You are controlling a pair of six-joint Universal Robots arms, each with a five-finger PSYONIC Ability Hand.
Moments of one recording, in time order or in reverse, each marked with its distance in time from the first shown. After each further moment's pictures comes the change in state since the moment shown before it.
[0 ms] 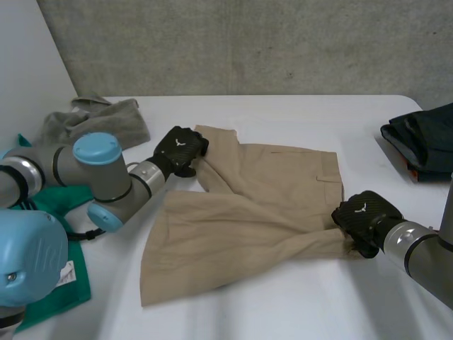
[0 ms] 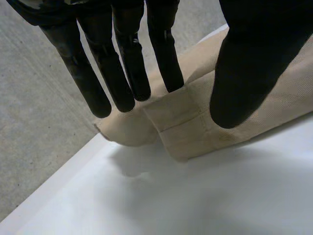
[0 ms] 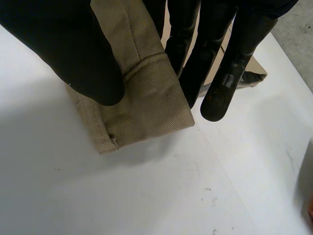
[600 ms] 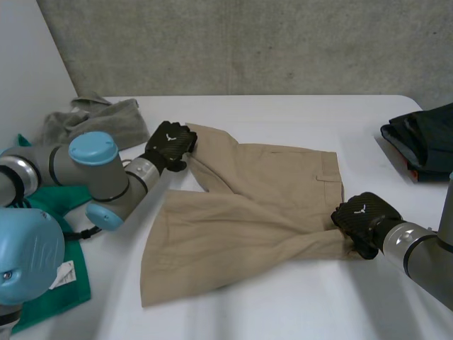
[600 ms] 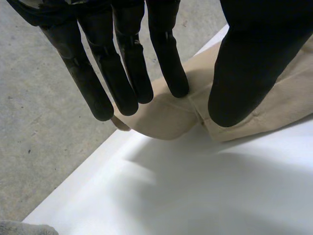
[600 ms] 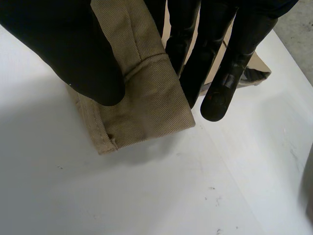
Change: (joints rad) left arm 0.011 0.013 -0.019 0.039 -0.086 0.016; right arm 0.001 0.010 -0.001 0.000 0.000 0.000; left_hand 0.048 0.050 0.054 0.056 0.062; right_hand 0.000 0.000 0.000 0.000 0.000
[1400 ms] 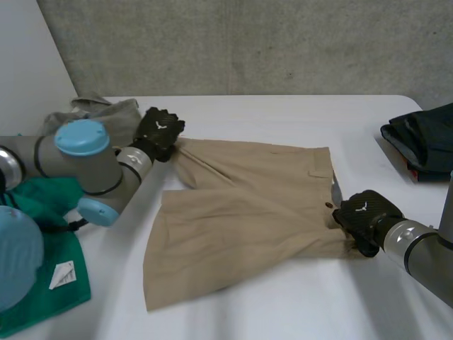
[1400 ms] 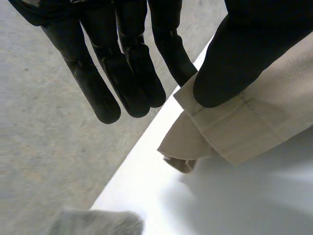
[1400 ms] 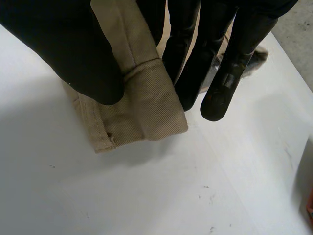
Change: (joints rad) left arm -0.005 0.131 -0.096 0.000 -0.117 0.167; right arm -0.001 -0.001 -0.011 0.005 0.009 0.000; left_hand 0.298 0.365 0.358 0.372 0.325; right_hand 0.000 0.000 0.000 0.000 0.000
